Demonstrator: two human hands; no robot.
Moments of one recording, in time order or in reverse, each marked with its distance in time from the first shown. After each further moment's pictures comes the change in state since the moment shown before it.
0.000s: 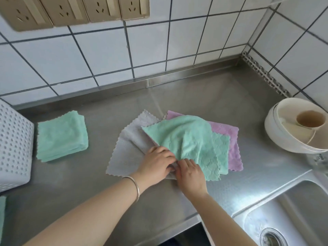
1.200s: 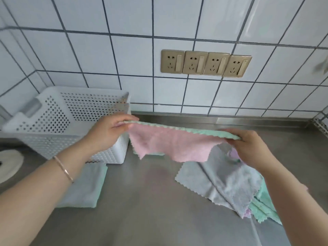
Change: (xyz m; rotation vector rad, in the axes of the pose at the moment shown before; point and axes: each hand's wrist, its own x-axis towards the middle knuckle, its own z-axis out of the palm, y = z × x) left_hand -0.255 -0.118 -0.246 -0.530 0.565 -0.596; right_hand 0.084 -0.175 -0.180 0.497 -0.267 -0.193
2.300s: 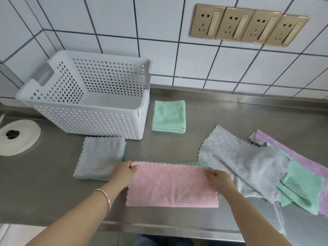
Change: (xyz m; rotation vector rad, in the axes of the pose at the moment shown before) left_hand -0.108 -0.169 0.099 0.302 -0.184 -0.758; right_hand -0.041 0.109 0.209 -0.137 -0.328 0.651
